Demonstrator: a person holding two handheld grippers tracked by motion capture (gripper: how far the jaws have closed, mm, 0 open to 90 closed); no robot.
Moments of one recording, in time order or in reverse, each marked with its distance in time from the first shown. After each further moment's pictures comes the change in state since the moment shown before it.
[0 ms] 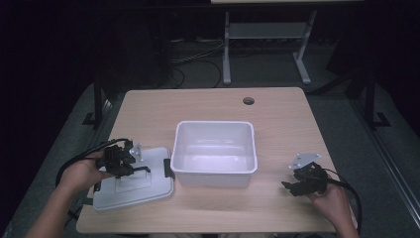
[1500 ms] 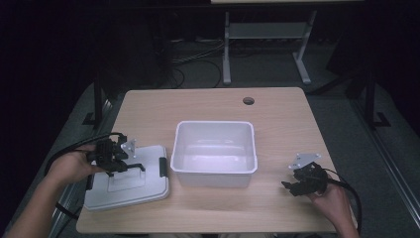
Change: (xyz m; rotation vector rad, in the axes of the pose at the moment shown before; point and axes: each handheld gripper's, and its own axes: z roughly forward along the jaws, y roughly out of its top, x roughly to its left) left arm 0.006 -0.007 -0.033 0.015 -0.044 0.075; right arm 0.000 0.000 0.000 -0.001 0.000 -0.007
